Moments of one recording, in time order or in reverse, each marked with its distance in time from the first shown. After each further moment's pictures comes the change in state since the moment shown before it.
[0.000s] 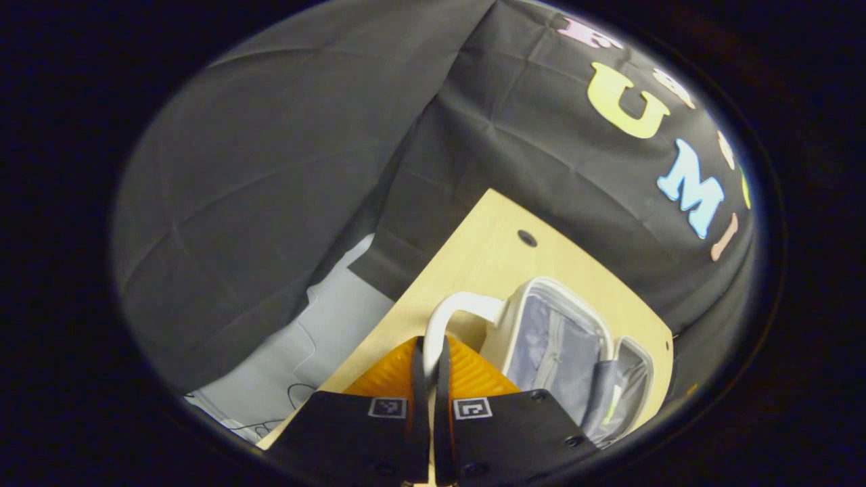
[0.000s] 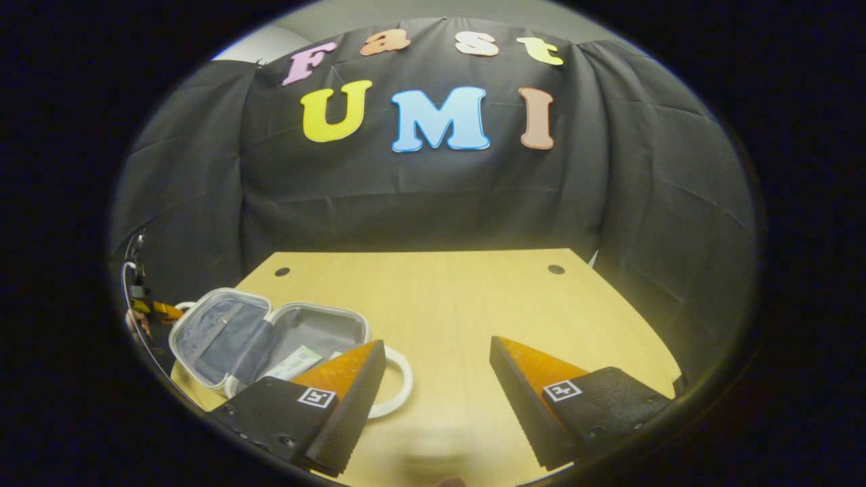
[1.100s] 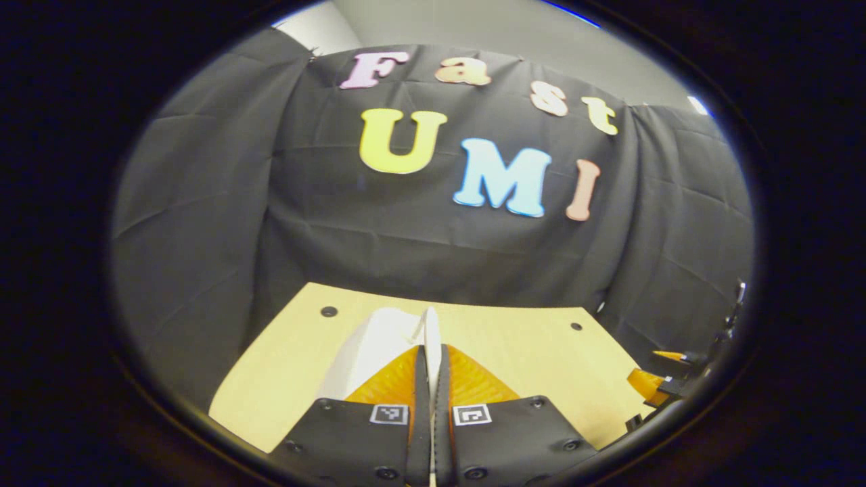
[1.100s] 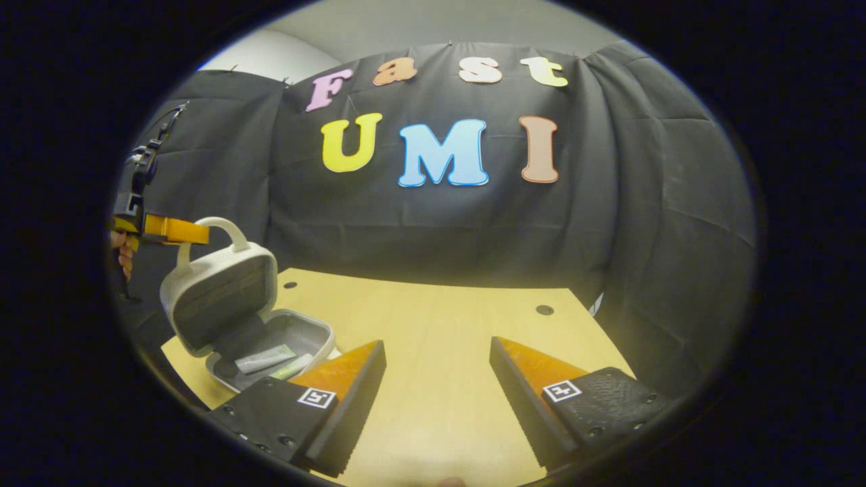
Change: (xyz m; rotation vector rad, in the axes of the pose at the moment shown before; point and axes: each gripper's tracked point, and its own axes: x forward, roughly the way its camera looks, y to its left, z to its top) left arm -0.192 -0.471 -0.111 0.423 -0.249 -0.368; right arm -0.020 -0.117 0.020 -0.080 -0.137 0.159
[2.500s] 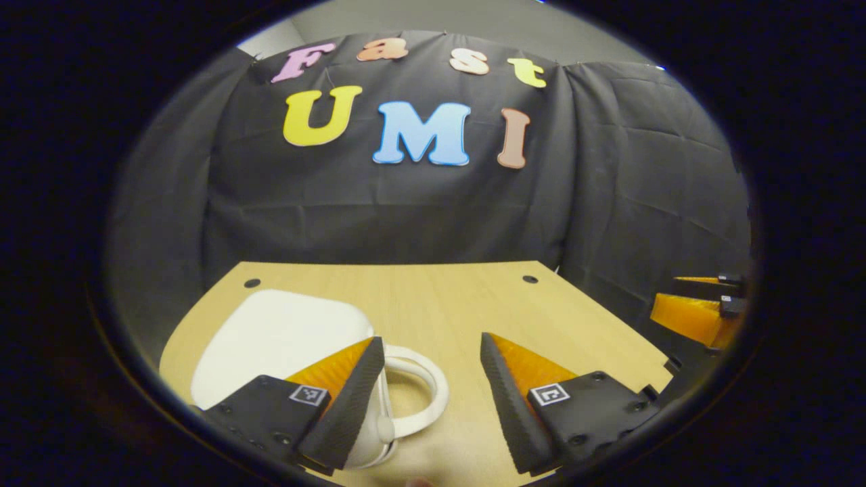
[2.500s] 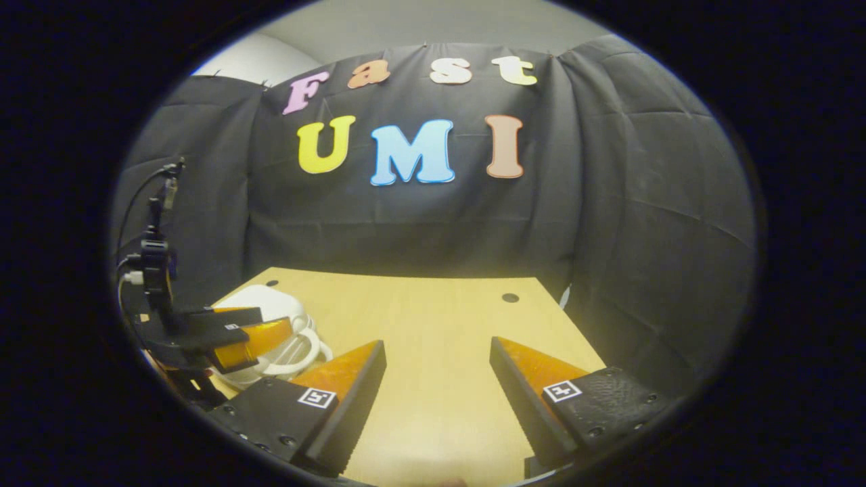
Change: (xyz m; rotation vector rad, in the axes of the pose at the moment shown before) left arm 0.021 -0.141 -0.137 0.125 -0.006 -0.110; right arm -0.056 -0.041 -0.001 0.066 0.018 -0.129
